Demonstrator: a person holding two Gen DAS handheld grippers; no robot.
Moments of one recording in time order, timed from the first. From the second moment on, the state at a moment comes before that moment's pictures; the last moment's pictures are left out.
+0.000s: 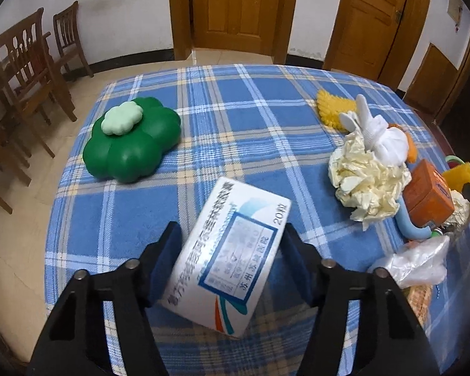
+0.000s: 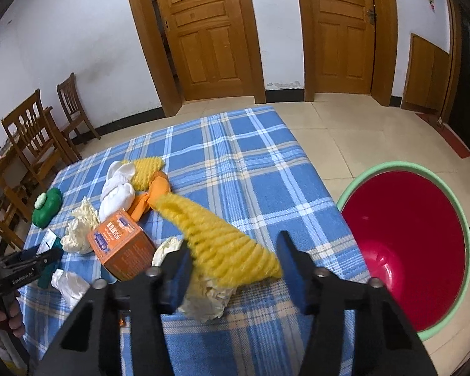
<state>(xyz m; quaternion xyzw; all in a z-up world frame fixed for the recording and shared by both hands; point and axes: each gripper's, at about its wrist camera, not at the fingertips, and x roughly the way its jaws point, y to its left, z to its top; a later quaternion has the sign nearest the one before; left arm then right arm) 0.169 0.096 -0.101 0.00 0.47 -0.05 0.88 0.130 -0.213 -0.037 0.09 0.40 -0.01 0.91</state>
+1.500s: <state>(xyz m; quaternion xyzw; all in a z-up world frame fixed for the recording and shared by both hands) 0.094 -0.050 0.004 -0.03 0.39 -0.14 0.91 0.011 -0.315 0.029 0.14 0.28 -0.07 0.95</state>
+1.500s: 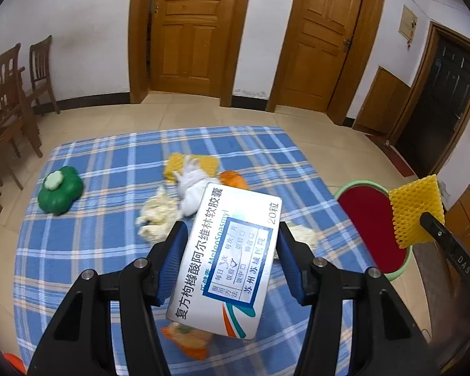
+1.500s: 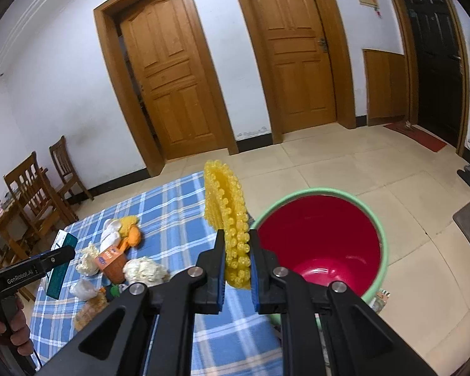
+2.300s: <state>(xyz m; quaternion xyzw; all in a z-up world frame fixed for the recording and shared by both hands) 0.113 -0.206 -0.017 0.04 0.40 -0.25 0.88 -0.004 -0.411 -0.023 0.22 0.31 -0.15 0.91</state>
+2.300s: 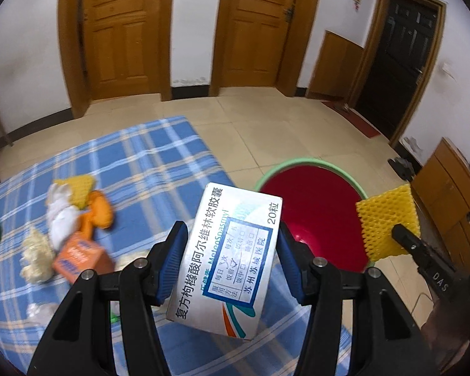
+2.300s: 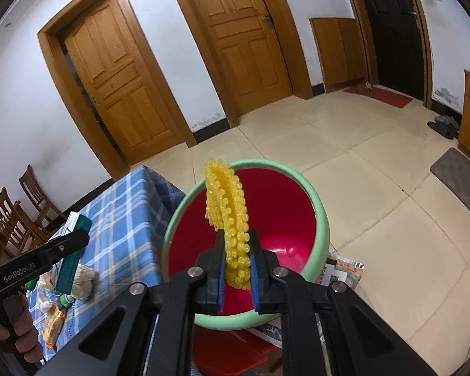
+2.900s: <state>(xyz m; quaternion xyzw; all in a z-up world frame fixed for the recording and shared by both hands) 0.133 -0.287 -0.062 0.07 0.43 -0.32 0.84 0.008 -0.438 -0.059 0.24 0.34 -0.17 0.89</state>
